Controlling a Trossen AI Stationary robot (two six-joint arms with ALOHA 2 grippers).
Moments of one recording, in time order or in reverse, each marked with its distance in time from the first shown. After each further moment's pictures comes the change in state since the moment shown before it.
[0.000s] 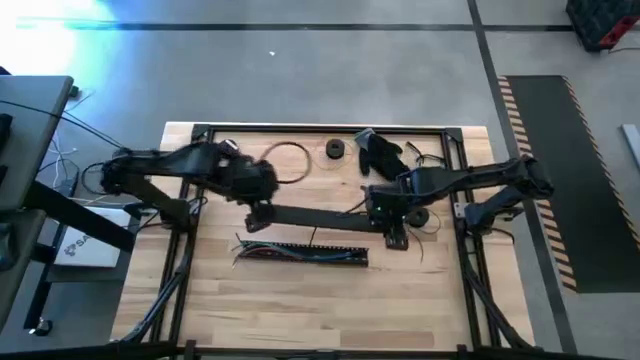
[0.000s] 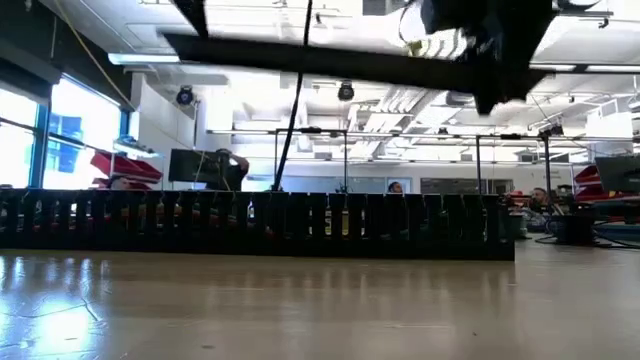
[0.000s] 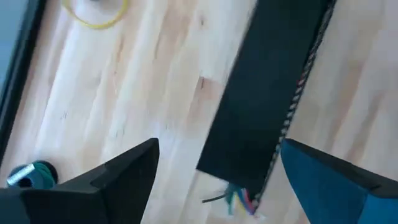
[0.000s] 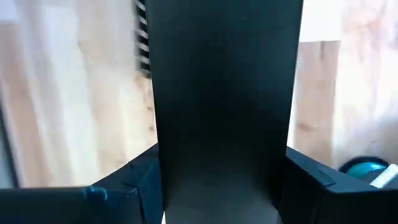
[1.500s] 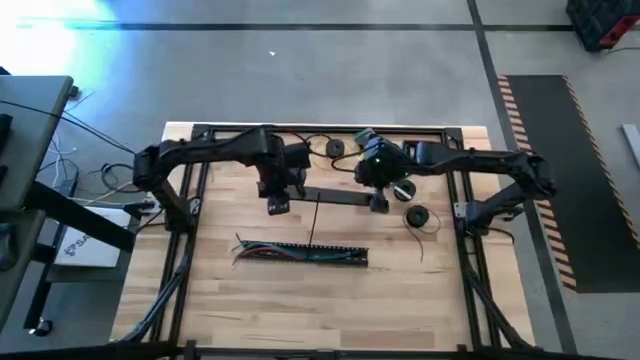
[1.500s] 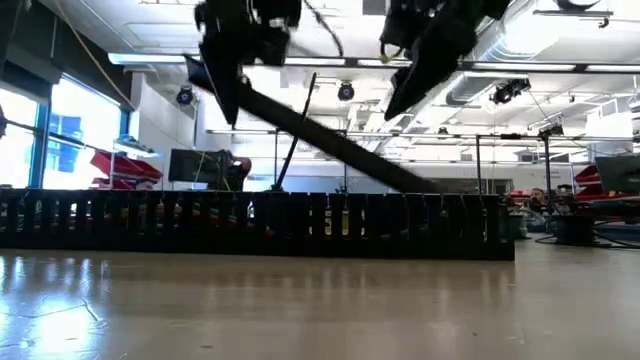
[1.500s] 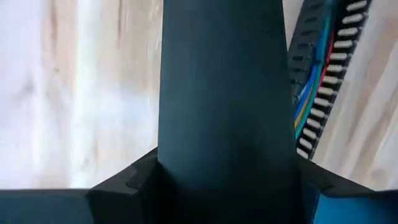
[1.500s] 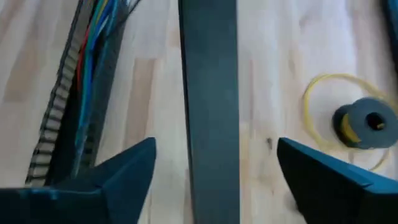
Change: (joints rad) left arm 0.321 0.271 -0.067 0.109 0.312 0.496; right arm -0.354 -0.074 -0.175 0.502 -0.059 -0.496
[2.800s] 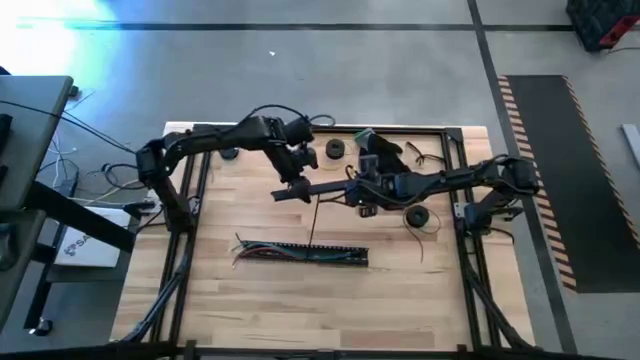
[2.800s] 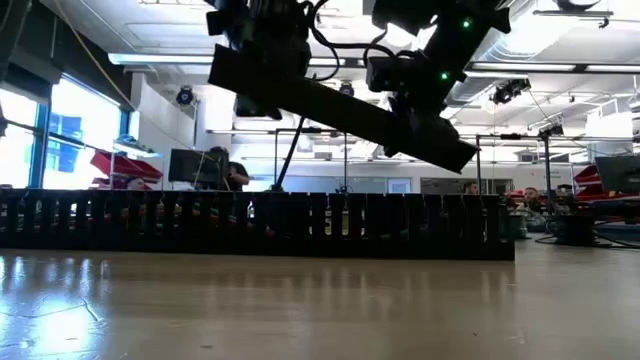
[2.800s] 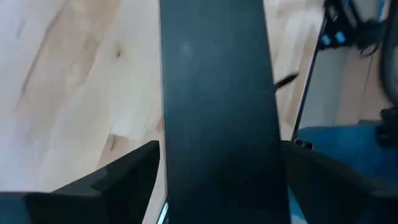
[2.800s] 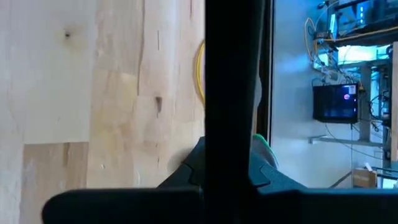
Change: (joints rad) left arm 0.192 0.047 -0.088 0.311 0.523 -0.199; right arm 0.222 0.153 -0.096 0.172 0.863 -0.078
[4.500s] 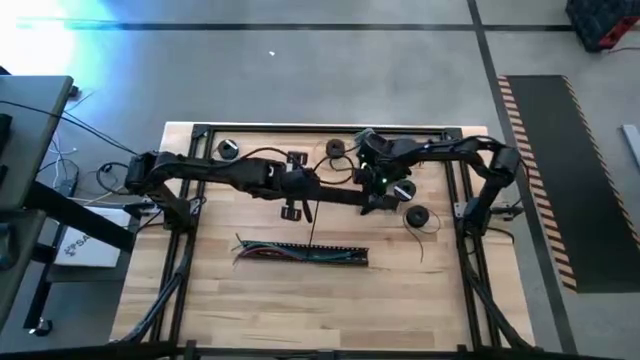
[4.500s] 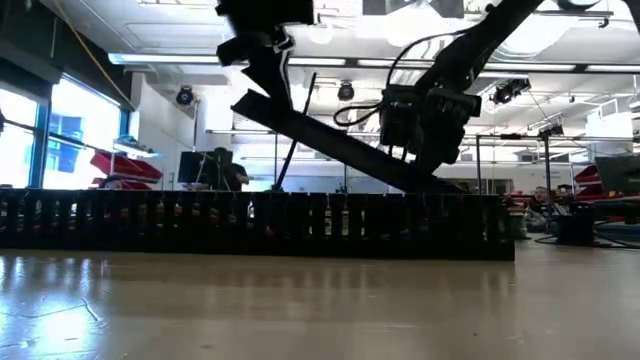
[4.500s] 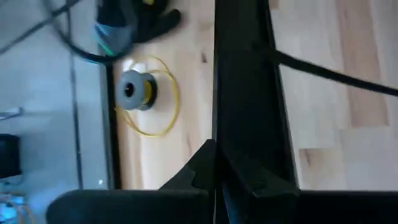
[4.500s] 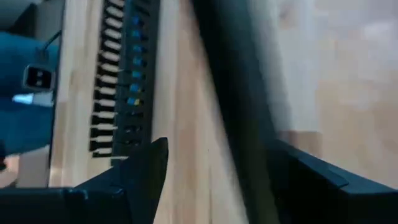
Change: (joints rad) left arm -0.350 -0.073 -0.047 0.161 -1.052 0.521; right arm -0.434 0.148 -0.045 -0.105 -1.411 0.070
